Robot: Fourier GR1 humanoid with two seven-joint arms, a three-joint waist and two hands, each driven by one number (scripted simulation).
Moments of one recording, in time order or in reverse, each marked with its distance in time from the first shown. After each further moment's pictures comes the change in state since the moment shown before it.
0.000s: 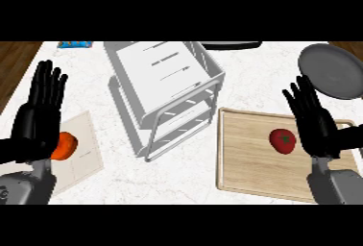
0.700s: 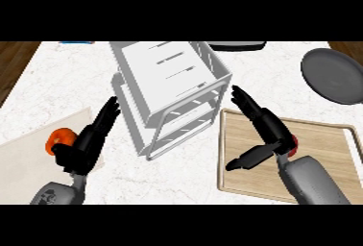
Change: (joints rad) left arm 0.057 -0.049 -0.190 0.218 -0.027 -0.208 -0.002; right arm -0.132 0.001 0.258 0.160 0.198 0.262 -0.119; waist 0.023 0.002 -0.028
